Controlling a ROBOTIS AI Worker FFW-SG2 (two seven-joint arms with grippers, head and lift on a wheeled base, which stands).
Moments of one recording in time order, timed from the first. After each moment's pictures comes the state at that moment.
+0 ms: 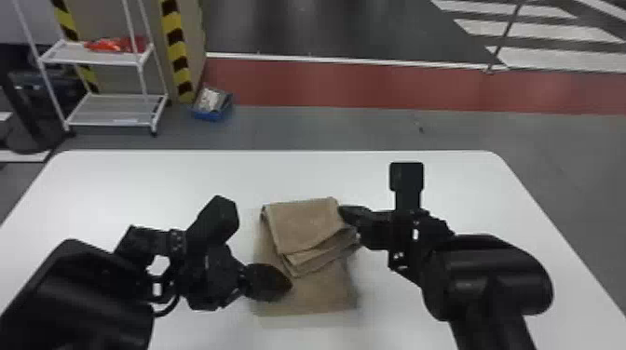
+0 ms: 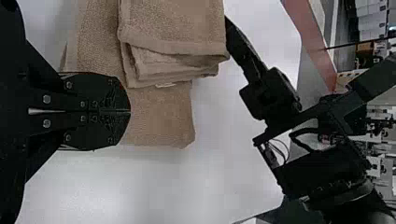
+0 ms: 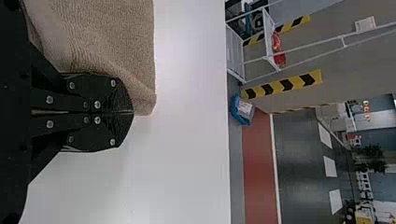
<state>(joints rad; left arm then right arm) -0.01 0.17 -0.23 -1.84 -0.44 0.53 -1.28 -0.11 0.00 0.04 -1.70 -0.05 0.82 0.26</state>
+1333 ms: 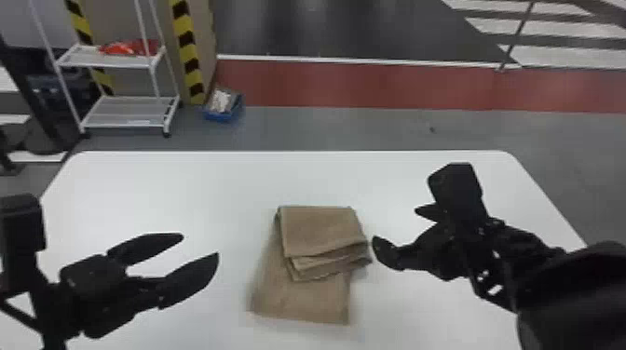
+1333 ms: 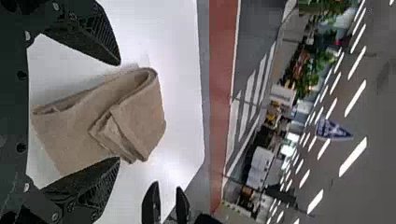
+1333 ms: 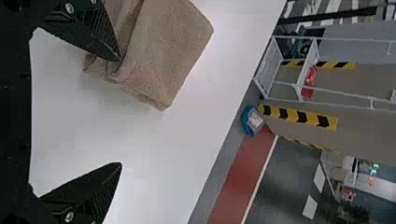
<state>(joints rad) 0.34 0.01 0.27 -2.40 0.04 0.97 -0.94 0.08 -0.31 0.18 -2.26 0.19 1.09 0.48</state>
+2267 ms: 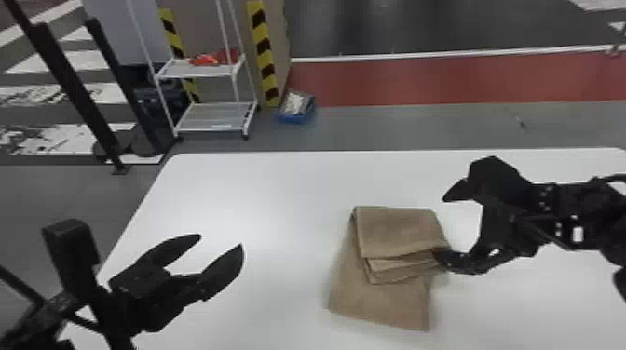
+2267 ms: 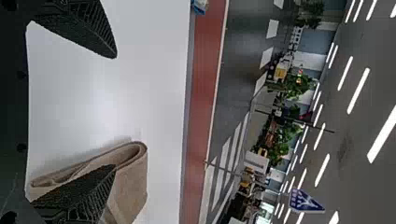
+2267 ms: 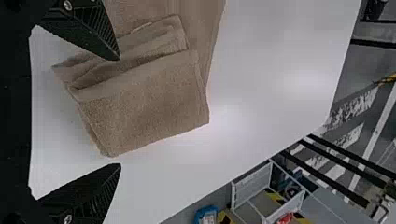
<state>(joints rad) 0.48 0.01 0.40 -2.42 0.23 0.80 -0.65 -0.27 -0.64 0.52 -1.97 0.22 0.67 0.87</state>
